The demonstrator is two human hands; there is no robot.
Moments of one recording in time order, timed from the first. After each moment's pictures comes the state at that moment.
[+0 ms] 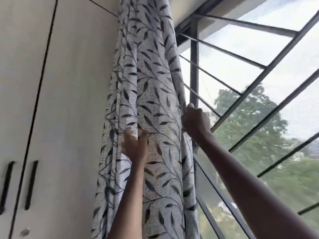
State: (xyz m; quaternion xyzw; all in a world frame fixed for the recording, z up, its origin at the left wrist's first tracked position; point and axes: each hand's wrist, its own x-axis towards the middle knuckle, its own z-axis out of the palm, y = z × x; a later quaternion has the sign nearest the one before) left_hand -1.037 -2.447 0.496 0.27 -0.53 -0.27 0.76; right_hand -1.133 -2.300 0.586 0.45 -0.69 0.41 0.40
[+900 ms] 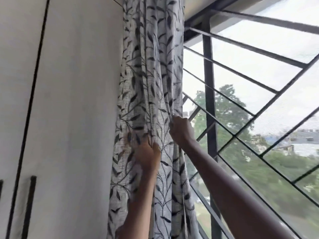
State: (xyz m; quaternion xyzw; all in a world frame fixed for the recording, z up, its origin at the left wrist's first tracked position) left_hand -1.000 -2.534 0.481 0.21 -0.63 -0.25 0.70; right_hand -1.044 -2.440 0.563 0.44 -0.72 0.37 0.38
